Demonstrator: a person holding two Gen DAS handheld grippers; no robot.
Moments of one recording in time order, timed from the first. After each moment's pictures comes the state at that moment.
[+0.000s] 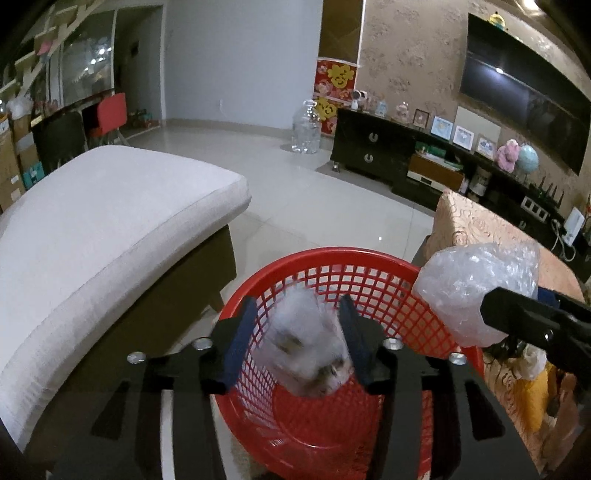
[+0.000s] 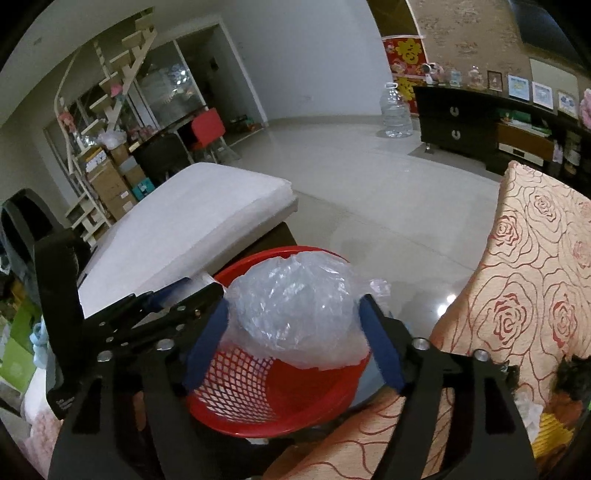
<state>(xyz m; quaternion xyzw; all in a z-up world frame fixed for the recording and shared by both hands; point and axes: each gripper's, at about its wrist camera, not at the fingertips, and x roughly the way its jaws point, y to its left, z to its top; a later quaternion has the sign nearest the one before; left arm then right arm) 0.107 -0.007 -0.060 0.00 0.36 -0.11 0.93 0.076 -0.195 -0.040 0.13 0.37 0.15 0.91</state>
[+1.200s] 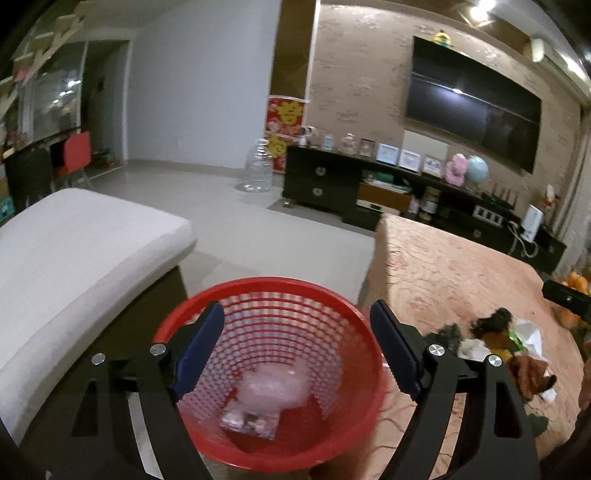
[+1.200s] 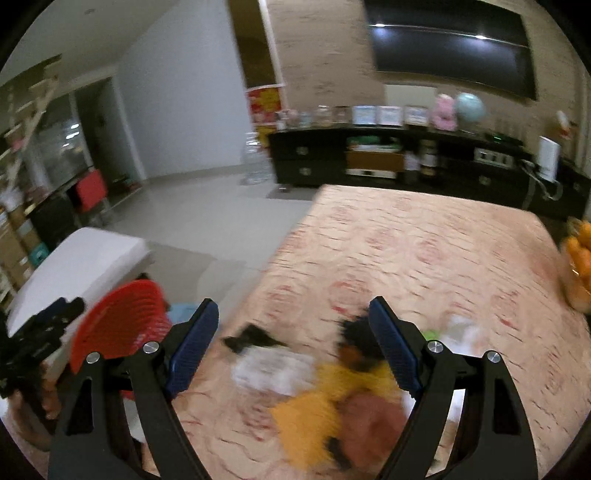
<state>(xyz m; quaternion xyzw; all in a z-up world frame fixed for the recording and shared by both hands) 0.054 -0.056 -0.033 0.01 0.28 -0.20 0.94 -0.058 -0.350 -0.021 0.13 0.30 -0.13 0.94</state>
